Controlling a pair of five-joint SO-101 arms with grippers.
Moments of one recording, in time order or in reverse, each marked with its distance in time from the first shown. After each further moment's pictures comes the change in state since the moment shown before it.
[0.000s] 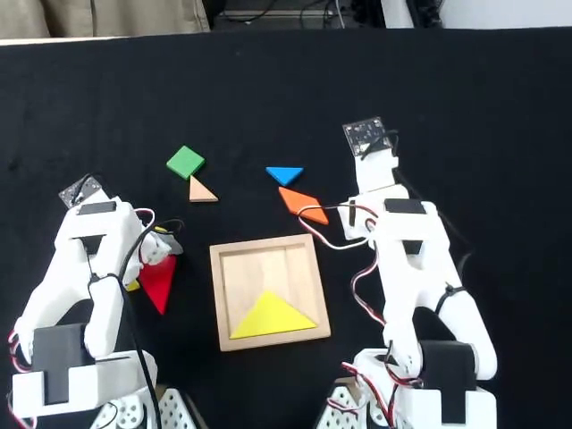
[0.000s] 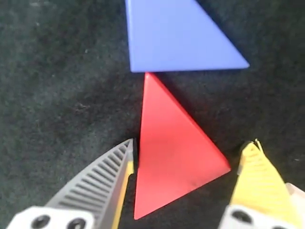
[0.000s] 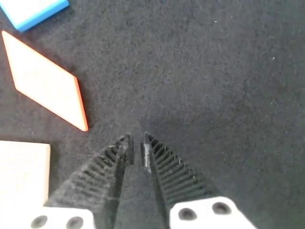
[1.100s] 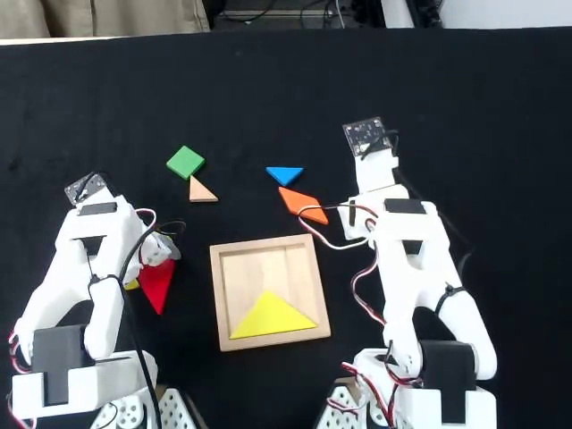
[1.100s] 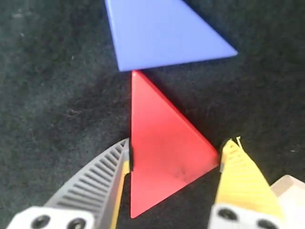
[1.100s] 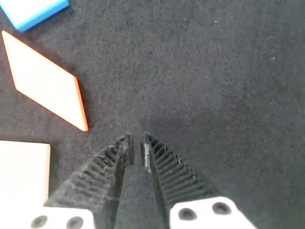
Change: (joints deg) left arm 0.3 0.0 0.4 -1.1 -3.6; right arm 0.0 0.0 0.0 0.0 0.0
